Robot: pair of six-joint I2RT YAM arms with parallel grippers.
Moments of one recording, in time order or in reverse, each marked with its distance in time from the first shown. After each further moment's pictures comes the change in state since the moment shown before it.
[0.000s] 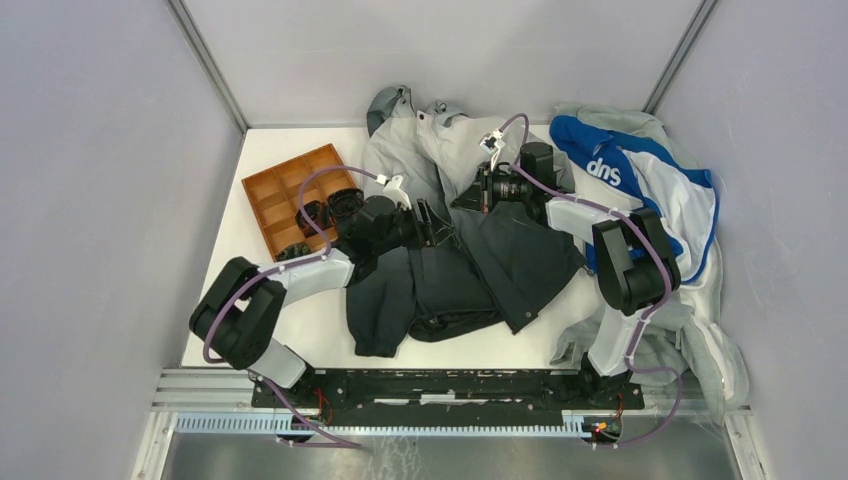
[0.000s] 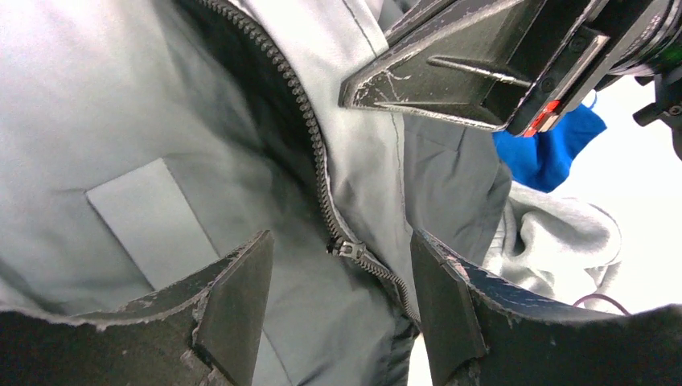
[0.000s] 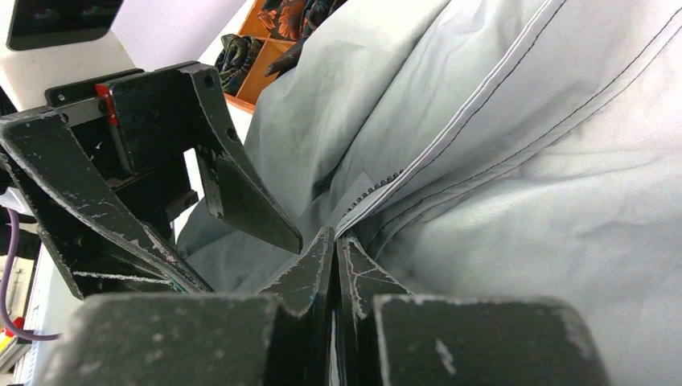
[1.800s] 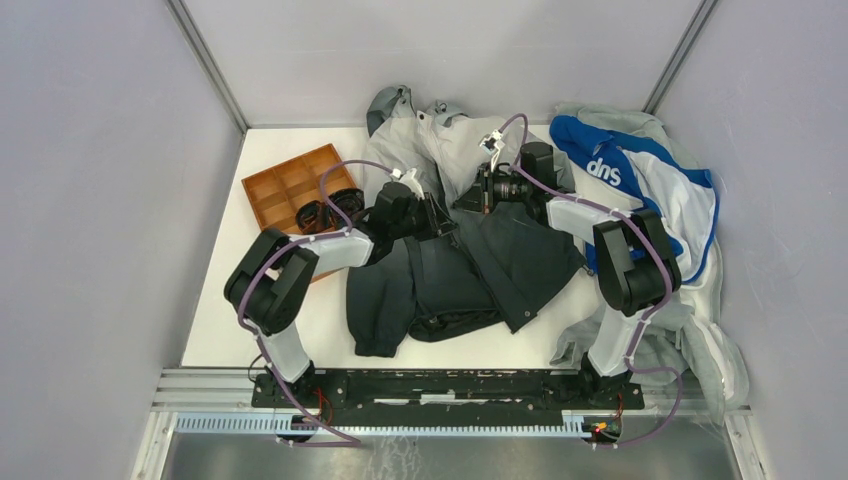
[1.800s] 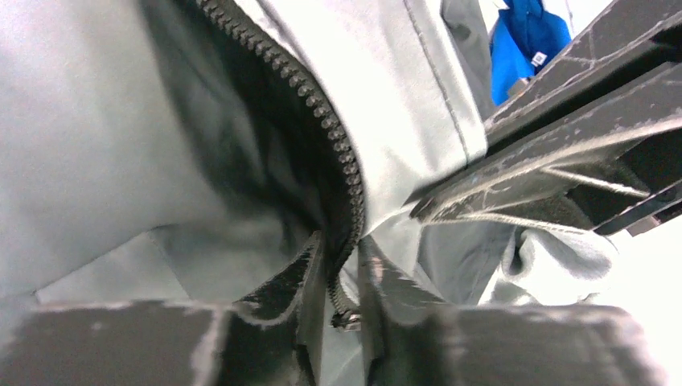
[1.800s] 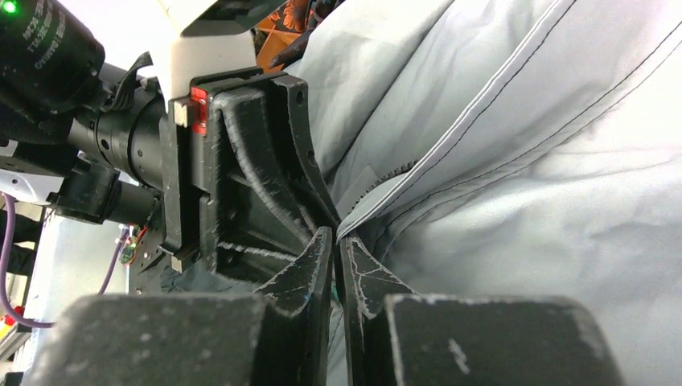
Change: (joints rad) left arm 0.023 0.237 0.168 -0.015 0.074 -0.079; right arm 0.000 -0.005 0.002 -0.016 -0.016 -0.019
